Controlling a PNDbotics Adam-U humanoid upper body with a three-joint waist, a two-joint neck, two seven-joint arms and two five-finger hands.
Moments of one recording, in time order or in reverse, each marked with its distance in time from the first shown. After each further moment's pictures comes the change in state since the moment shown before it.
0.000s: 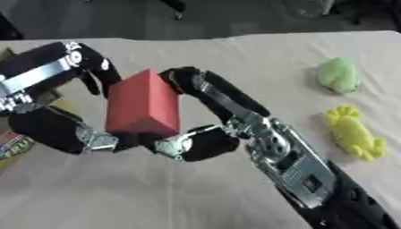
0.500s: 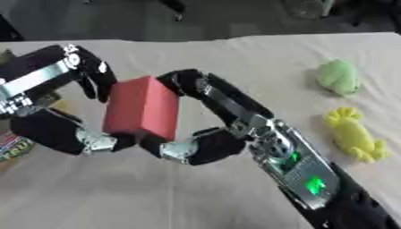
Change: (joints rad) left arm 0.008 0.009 0.007 0.014 -0.013 0.010 0.034; right arm 0.008 -0.009 -0.018 0.002 -0.003 -0.052 0.039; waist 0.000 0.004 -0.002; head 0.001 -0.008
